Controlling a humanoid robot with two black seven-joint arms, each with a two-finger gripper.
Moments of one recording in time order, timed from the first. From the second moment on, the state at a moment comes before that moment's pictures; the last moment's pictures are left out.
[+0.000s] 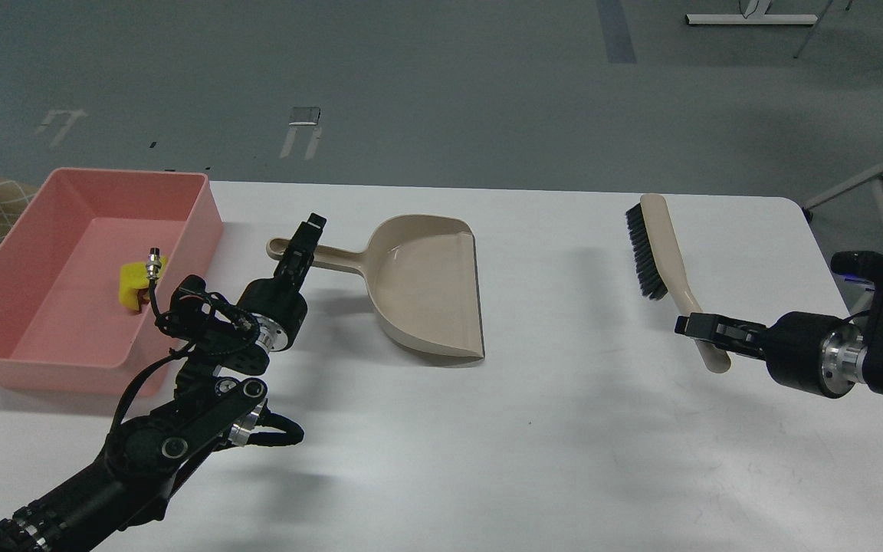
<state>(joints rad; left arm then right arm) -0.33 0.24 -0.83 -1.11 1.17 0.38 -0.16 0.62 -0.94 0.46 1.55 -1.17 0.32 -0.07</state>
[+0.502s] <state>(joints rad) -0.25 0.30 -0.83 -1.16 1.17 0.25 -0.18 0.62 -0.95 0.46 1.51 -1.17 0.43 -0.02</state>
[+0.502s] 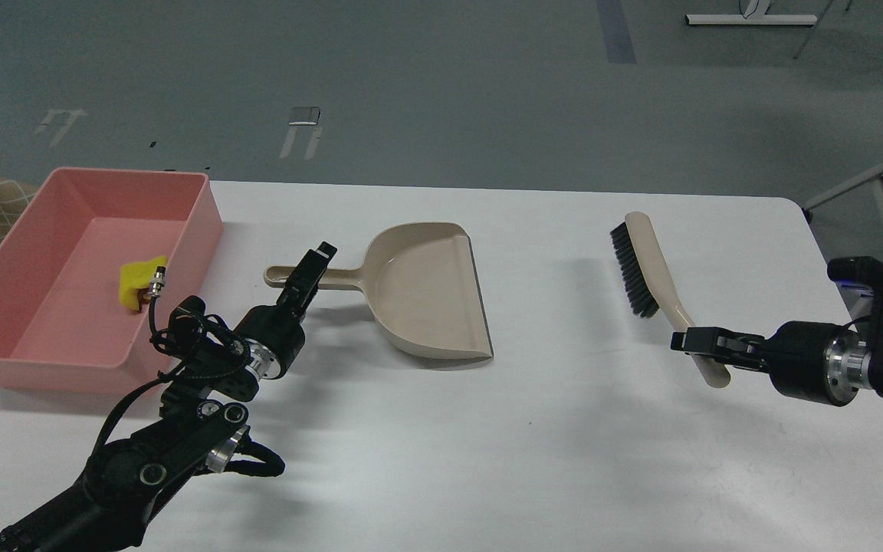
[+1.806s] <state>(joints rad) 0.00 0.55 -0.88 -1.56 1.17 0.19 -0.19 0.61 -1.10 0.47 1.51 -1.15 0.48 -0.03</state>
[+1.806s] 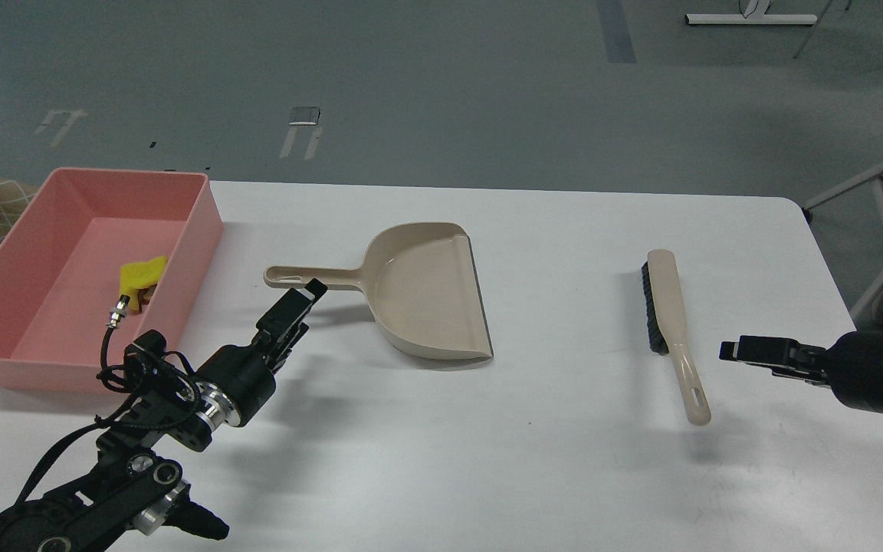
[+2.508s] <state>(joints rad) -0.32 0.60 -1.35 -1.45 0.84 -0.20 -0.19 0.73 -0.71 1.25 1.02 -0.93 0.49 0.00</state>
